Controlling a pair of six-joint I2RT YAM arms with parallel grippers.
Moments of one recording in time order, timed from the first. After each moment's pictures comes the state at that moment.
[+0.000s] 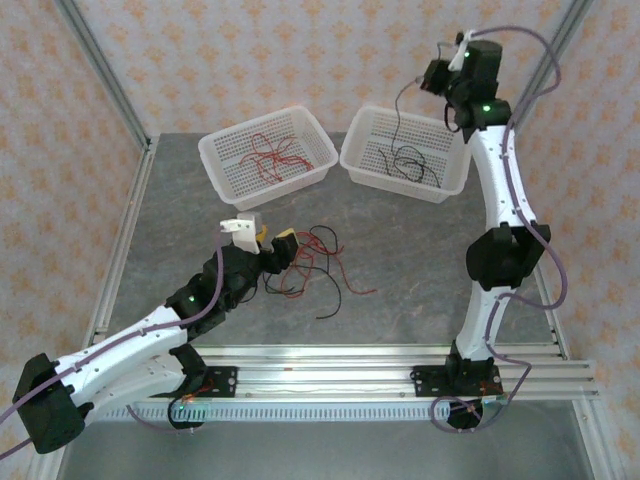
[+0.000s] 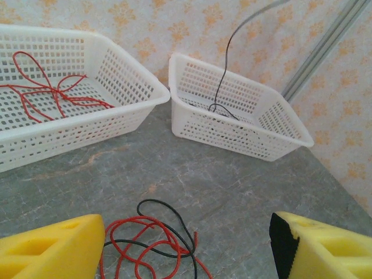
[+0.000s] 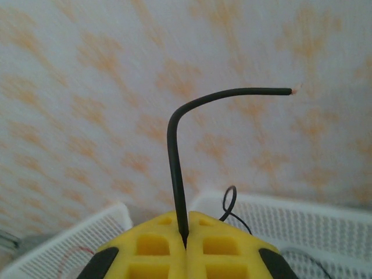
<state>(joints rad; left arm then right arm) -0.75 0.86 0.55 0.09 -0.37 -0.48 0.06 1.99 2.18 -0.49 -0.17 0.36</state>
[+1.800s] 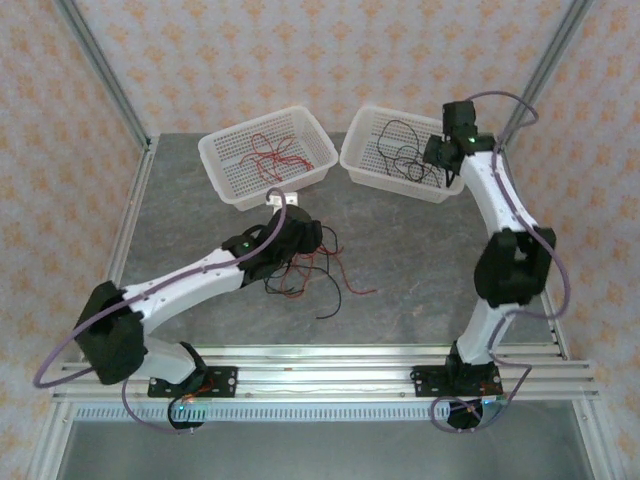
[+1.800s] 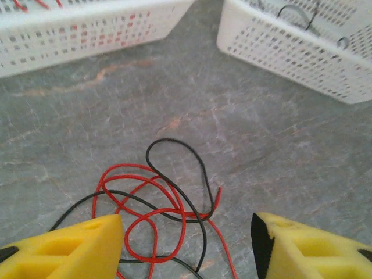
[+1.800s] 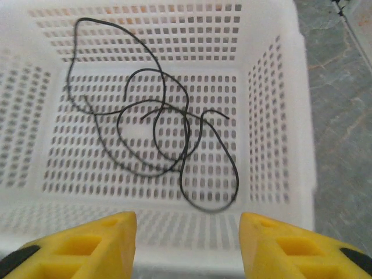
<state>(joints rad) -0.73 1.42 1.00 -0.33 -0.34 -0.71 0.08 1.78 1.68 -0.73 0.14 0.31</state>
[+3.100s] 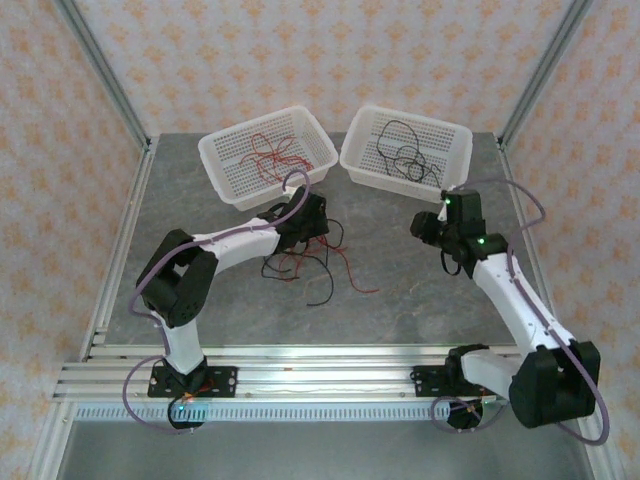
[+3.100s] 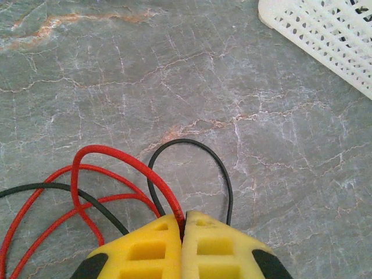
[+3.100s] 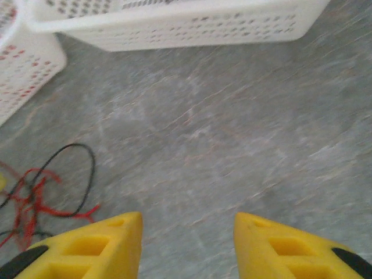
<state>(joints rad) -0.60 1.82 1.19 -0.18 -0.16 -0.80 0.16 1.11 0.83 -0.50 -0.12 0.47</state>
